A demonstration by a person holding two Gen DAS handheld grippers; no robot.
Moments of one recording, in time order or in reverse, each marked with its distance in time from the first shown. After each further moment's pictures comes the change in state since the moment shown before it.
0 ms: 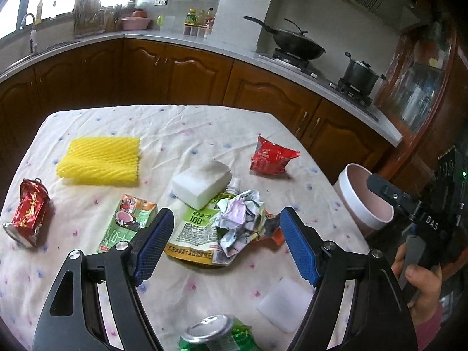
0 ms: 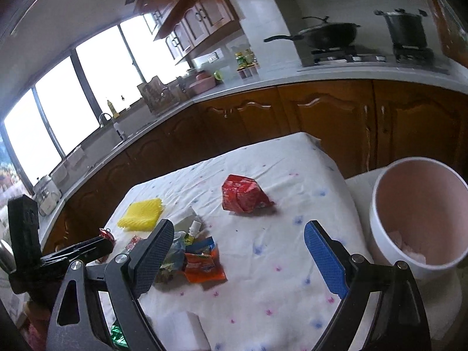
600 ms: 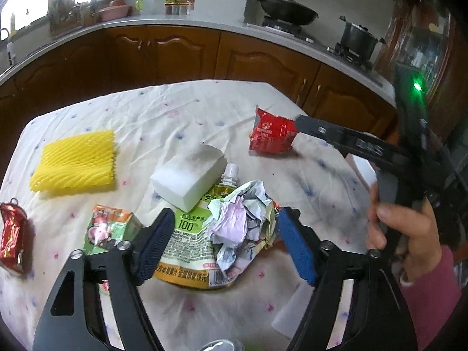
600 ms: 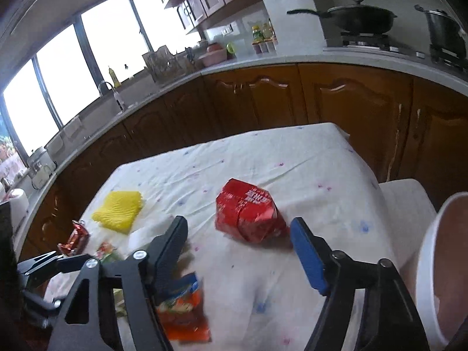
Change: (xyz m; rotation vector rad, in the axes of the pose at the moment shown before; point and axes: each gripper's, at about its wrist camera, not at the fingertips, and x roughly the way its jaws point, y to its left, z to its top) left arm 0.059 -0.015 0.006 0.111 0.133 0.004; right arm 0.119 0.003 0.028 -0.092 0.135 0.013
